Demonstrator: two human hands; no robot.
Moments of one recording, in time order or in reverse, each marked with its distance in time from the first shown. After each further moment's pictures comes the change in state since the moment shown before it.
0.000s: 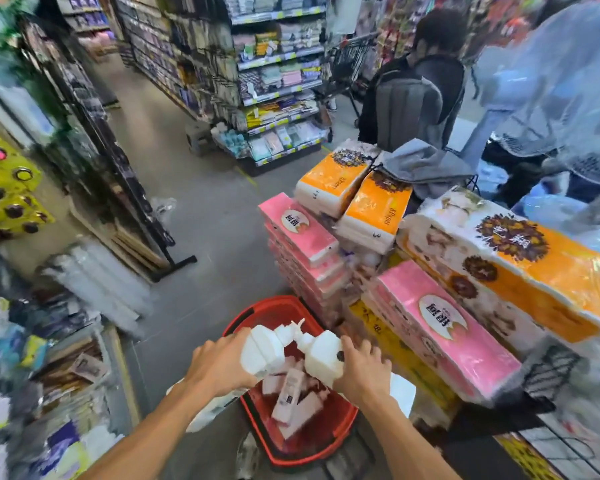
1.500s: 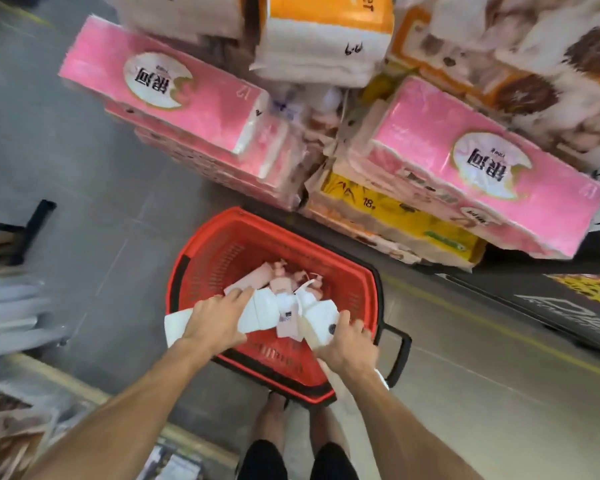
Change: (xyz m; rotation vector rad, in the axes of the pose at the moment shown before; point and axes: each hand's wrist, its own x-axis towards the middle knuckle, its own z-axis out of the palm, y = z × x) left_hand 0.321 -0.045 0.187 0.421 -0.407 0.591; right_hand 0.175 -0.049 0.232 0.424 -0.417 0.724
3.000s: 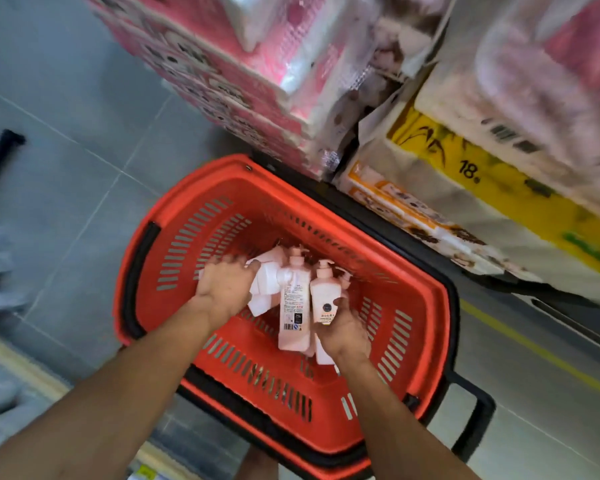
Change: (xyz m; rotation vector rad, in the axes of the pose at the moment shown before) left_hand 0.203 -0.040 0.163 0.214 -0.026 -0.124; right_hand 0.225 -0.034 0.137 0.211 -0.024 -0.090
